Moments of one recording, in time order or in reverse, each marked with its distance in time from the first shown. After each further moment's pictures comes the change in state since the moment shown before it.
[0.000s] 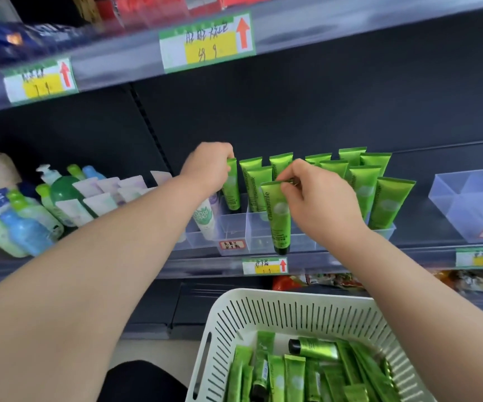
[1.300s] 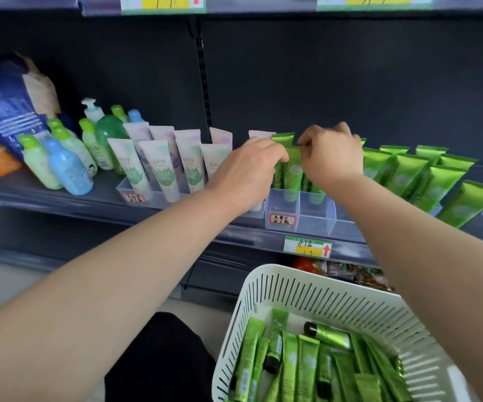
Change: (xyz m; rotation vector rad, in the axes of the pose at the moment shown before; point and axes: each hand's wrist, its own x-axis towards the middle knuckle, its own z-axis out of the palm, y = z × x) left_hand -0.100 -0.042 -0.005 -0.191 0.189 0.262; right_hand 0.067 -0.042 0.085 -0.357 -0.024 -0.099
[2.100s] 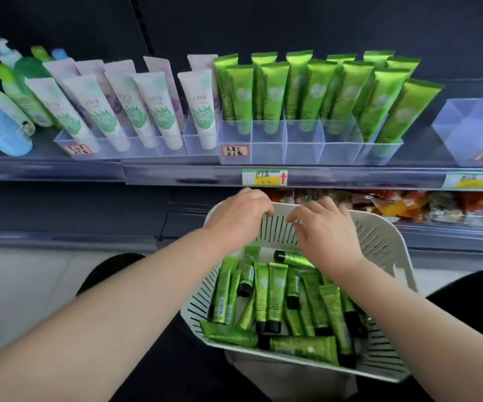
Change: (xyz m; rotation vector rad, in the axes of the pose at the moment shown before) left_hand -0.116 0.070 0.117 -0.149 -0.393 0.022; right_hand -0.244 0.062 0.021 -0.008 -0.211 -0.060
